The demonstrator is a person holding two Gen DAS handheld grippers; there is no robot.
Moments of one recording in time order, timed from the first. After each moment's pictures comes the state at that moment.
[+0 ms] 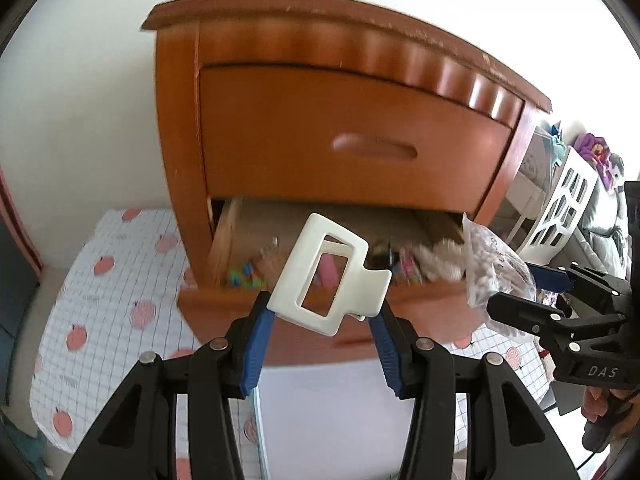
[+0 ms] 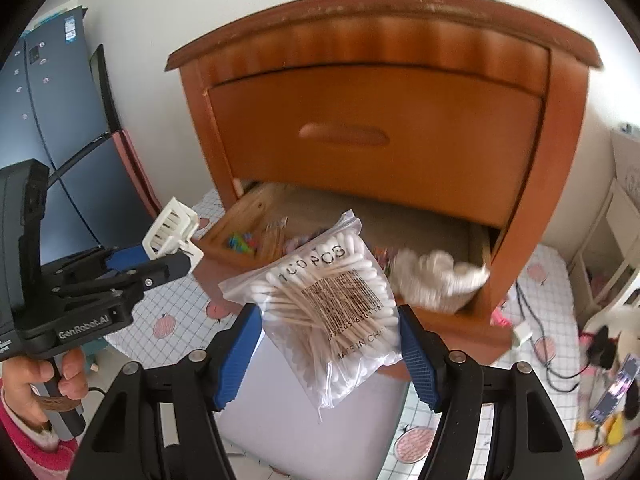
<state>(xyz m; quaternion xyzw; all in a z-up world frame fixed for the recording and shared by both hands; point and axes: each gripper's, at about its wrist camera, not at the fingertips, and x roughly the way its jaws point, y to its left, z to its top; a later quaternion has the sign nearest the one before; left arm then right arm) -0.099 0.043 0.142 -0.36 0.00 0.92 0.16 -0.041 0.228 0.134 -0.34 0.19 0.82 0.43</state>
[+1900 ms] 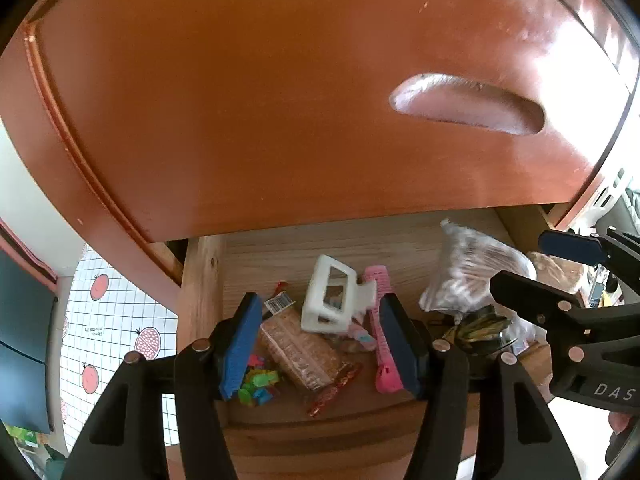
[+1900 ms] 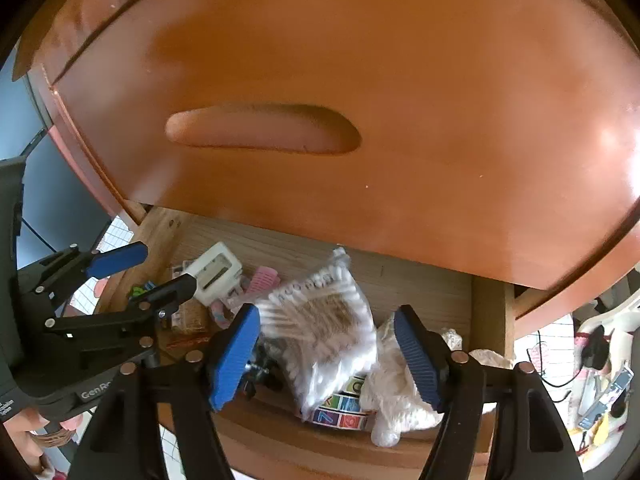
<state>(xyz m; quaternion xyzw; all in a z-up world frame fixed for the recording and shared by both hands) -0.223 0.086 0.103 -0.46 0.08 0.87 0.13 -0.100 0.363 0.092 -0.41 0.23 0.75 0.47</state>
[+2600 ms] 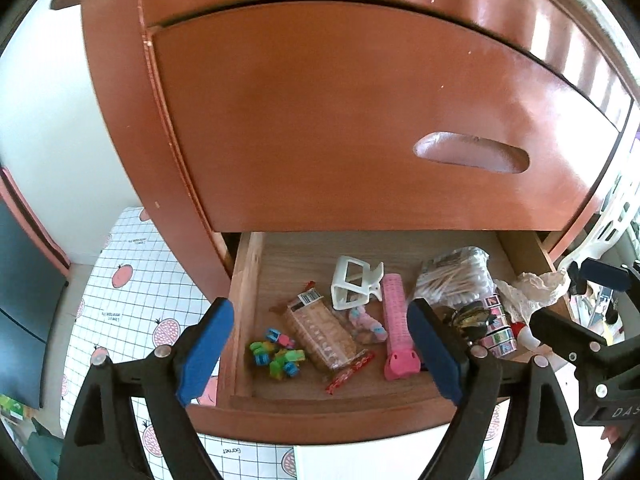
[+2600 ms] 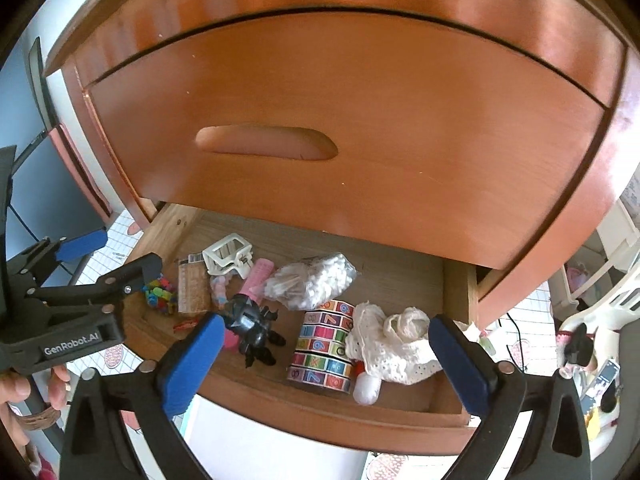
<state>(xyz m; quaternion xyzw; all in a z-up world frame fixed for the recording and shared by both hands) -0.170 0.043 0.137 -0.42 0.04 0.90 0.09 -0.089 0.324 0.110 -0.40 0.20 0.75 0.49</state>
